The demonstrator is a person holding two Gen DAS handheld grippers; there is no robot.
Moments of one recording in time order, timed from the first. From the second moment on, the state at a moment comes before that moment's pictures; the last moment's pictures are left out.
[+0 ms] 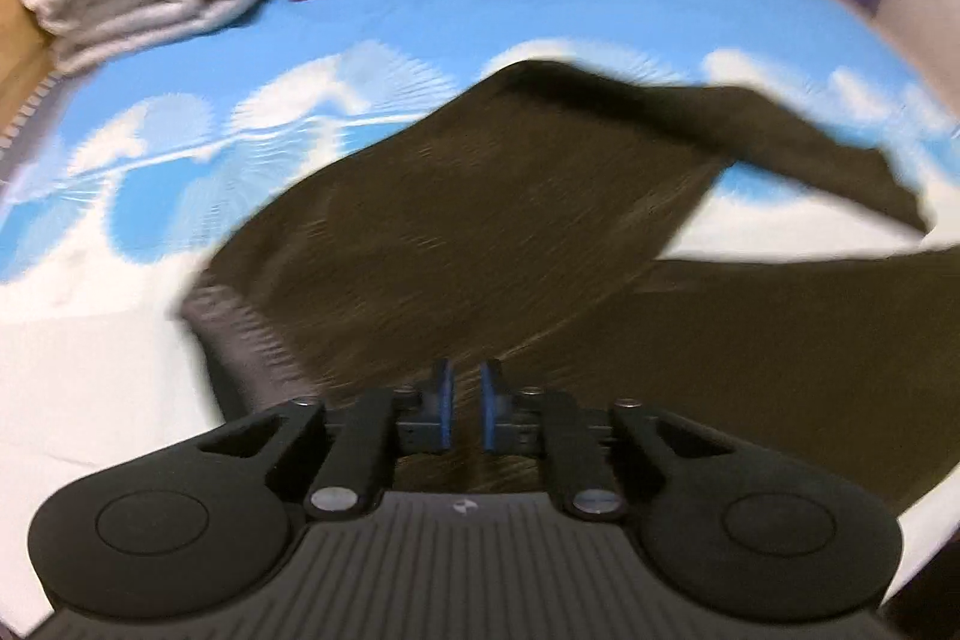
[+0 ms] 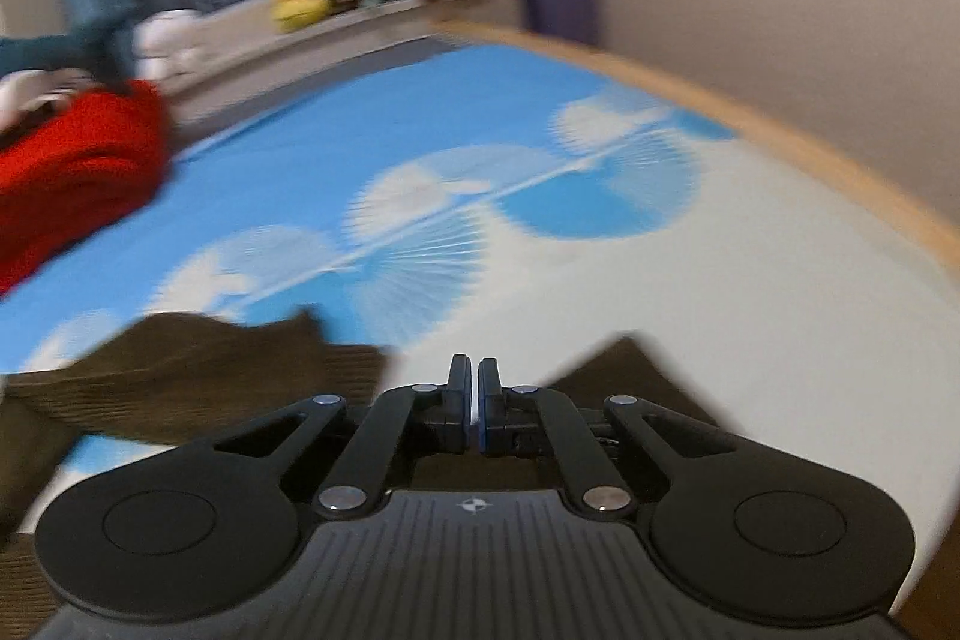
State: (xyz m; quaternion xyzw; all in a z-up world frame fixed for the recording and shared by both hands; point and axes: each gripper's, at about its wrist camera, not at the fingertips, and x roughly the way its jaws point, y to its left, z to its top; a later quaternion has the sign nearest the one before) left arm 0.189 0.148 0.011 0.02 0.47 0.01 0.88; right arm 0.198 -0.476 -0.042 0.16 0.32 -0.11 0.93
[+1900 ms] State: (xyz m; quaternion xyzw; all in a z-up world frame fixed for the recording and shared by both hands) left arm 0.342 0.011 -0.064 0.19 0.45 -0.27 0.83; right arm 0.348 -0.490 -0.003 0.33 0.13 0.03 0.93
